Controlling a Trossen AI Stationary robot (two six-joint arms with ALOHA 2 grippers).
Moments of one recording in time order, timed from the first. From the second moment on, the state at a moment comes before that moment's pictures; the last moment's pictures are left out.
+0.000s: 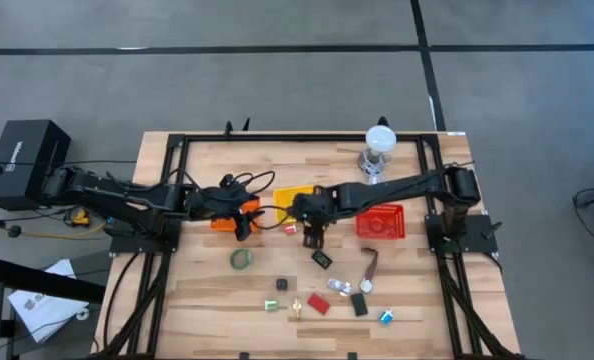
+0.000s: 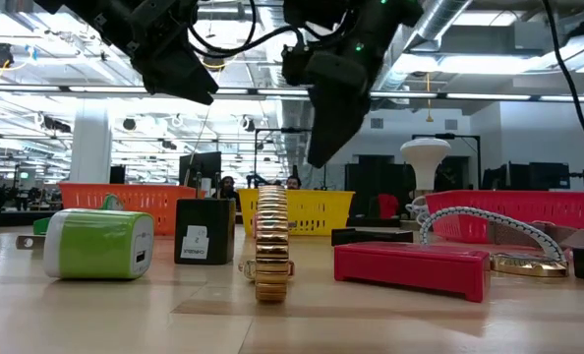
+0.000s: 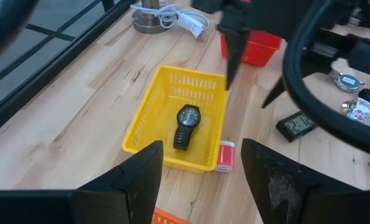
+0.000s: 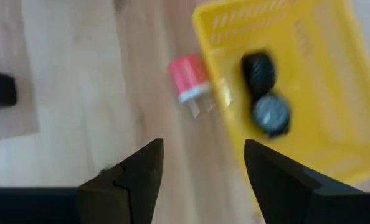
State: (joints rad) left arm -0.09 1.07 0.69 -0.22 -0.40 -0.27; right arm 0.05 1.89 1.44 -0.71 0.13 0.19
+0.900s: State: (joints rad) left arm -0.09 1.07 0.69 -0.21 -0.40 -0.27; right arm 0.25 1.97 1.43 -0.78 0.10 0.84
